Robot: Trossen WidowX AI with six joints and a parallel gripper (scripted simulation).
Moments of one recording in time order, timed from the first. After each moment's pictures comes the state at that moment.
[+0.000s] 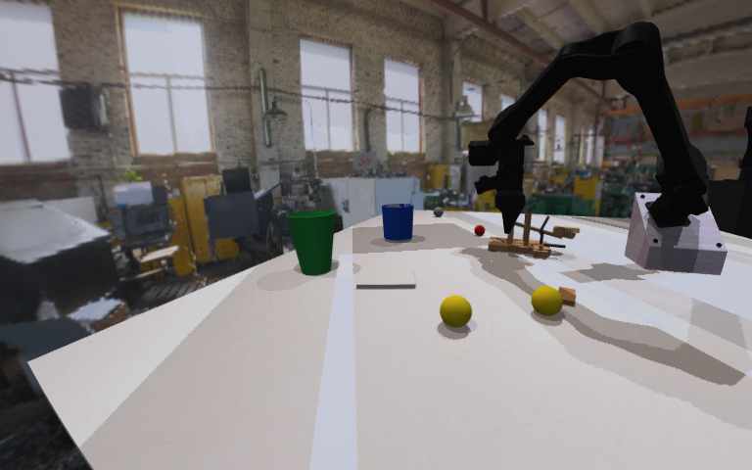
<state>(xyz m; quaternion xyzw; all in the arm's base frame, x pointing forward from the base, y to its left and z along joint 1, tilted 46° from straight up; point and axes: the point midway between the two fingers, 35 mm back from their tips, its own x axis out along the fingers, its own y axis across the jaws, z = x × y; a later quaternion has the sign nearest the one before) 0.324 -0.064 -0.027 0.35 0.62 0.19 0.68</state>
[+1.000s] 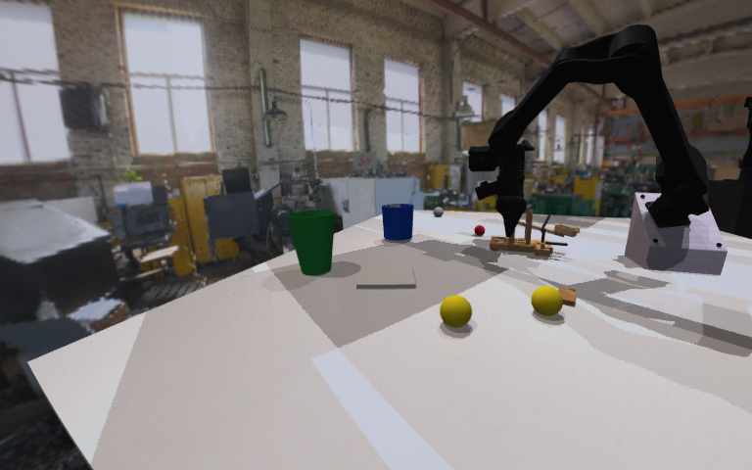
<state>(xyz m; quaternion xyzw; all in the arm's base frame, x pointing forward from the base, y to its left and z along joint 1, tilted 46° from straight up) 0.323 -0.053 -0.033 0.35 0.62 0.20 0.67</state>
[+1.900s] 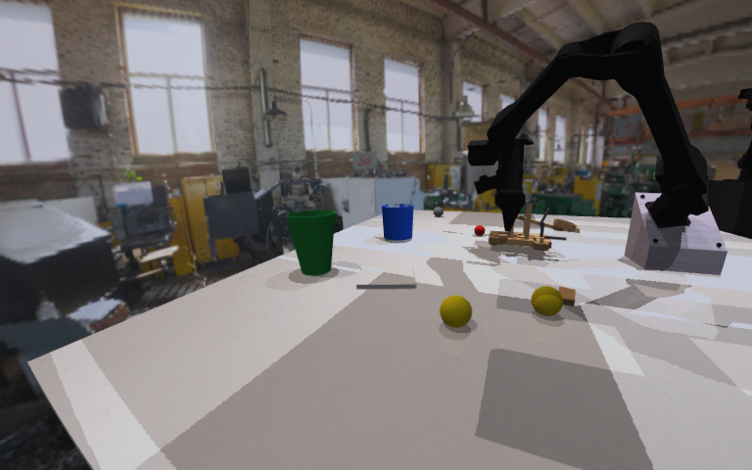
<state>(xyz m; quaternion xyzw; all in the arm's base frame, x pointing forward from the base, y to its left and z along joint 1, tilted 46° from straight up) 0.324 -0.065 -0.025 0.35 0.62 0.20 0.67</state>
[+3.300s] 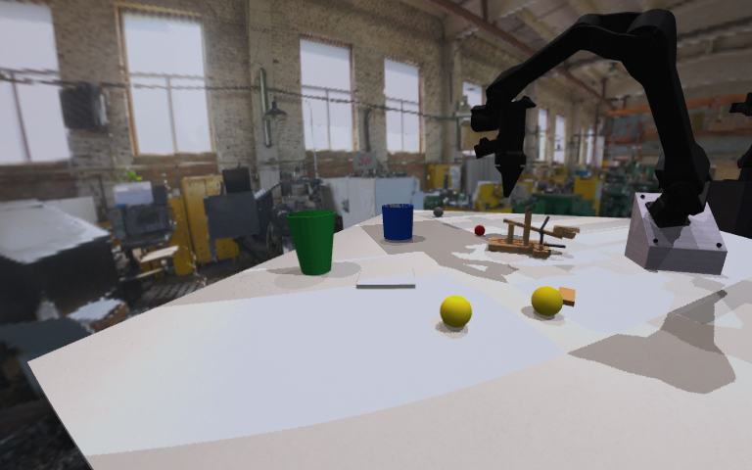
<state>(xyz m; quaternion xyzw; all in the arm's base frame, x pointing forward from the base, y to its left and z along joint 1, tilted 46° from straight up) 0.316 -0.125 0.029 0.35 0.61 0.19 0.69</state>
